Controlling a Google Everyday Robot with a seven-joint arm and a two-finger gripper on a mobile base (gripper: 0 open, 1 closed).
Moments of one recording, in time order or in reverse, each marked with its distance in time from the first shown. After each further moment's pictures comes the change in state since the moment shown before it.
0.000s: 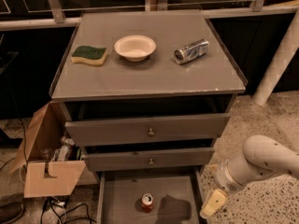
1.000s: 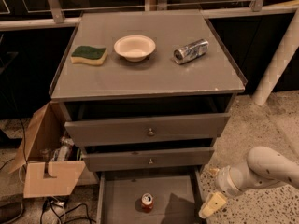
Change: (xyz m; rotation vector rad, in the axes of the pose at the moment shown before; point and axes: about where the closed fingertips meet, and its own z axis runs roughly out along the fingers) arm 0.017 -0.021 0.038 -0.003 -0.114 0.006
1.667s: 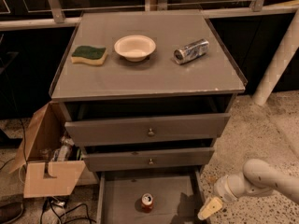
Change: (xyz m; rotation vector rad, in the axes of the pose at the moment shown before) arm 0.065 -0.048 0.074 -0.032 -0.066 0.070
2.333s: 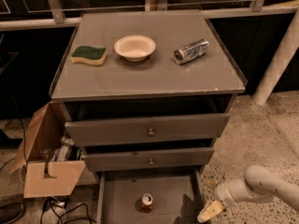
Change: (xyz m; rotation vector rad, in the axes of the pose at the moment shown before) arm 0.015 -0.005 0.017 -0.017 -0.055 0.023
